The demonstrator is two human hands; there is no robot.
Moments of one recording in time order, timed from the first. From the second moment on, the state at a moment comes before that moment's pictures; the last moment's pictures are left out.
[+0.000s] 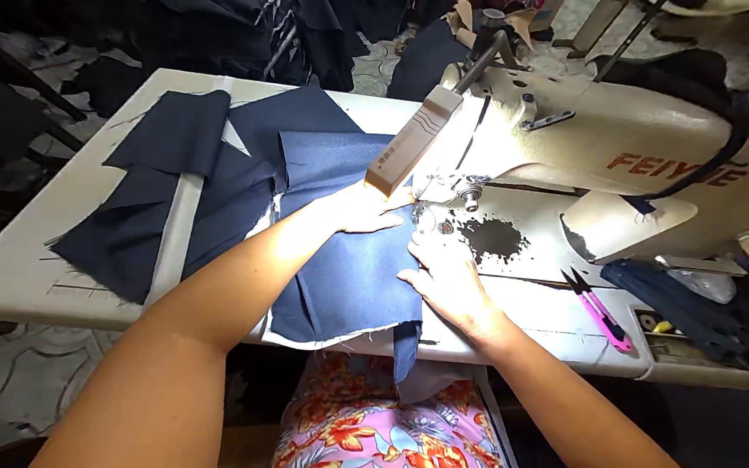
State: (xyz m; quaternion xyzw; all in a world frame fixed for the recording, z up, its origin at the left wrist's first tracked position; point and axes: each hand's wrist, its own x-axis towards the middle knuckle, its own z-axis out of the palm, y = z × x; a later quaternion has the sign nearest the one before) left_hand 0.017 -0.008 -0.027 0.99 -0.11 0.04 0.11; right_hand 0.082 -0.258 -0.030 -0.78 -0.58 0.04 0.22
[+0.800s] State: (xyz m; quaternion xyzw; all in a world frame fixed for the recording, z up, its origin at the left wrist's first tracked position) left_hand -0.080 -0.180 -0.013 0.88 0.15 0.17 0.41; right_hand -0.002 -0.318 -0.045 -0.81 -0.47 -0.06 0.34
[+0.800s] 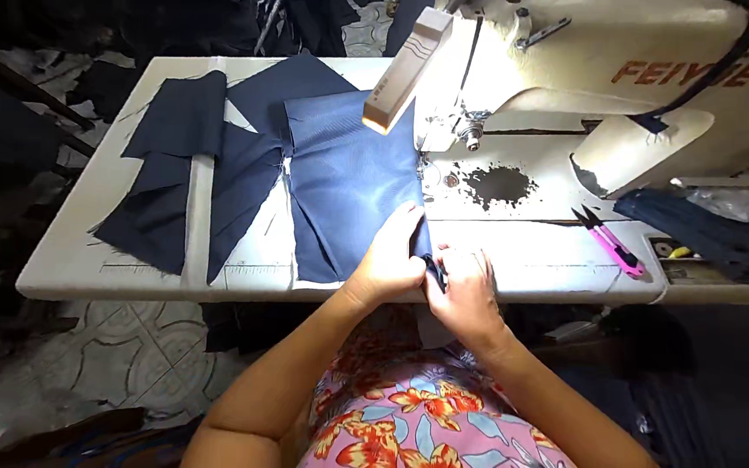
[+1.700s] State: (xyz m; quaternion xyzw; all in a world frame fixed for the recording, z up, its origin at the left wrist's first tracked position) left_hand -0.077 -0.157 -0.024 0.97 -0.12 0.21 0.10; right_hand 0.028 -0.330 -0.033 -0.75 -0.57 -0.04 0.34
